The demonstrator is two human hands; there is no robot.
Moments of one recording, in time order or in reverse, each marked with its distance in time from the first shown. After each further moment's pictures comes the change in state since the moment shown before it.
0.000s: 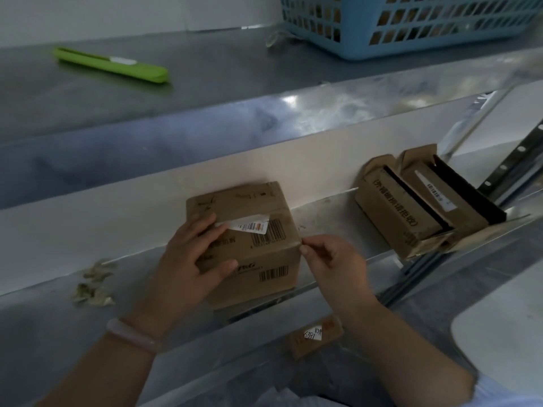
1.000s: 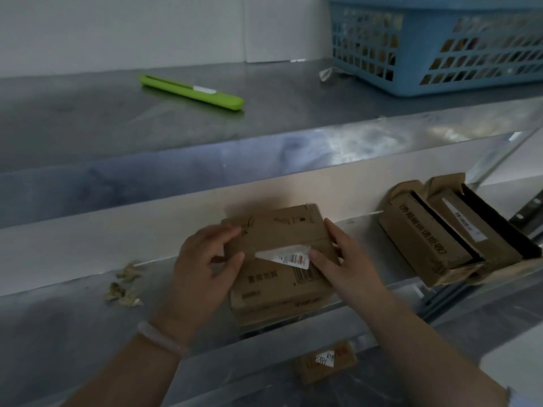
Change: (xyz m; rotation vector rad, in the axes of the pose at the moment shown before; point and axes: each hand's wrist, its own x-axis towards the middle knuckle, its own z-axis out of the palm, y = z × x) left_hand -0.004 -0.001 -0.017 -0.154 0.289 0.042; right_hand 0.028 -0.031 0.007 0.057 -0.287 0.077
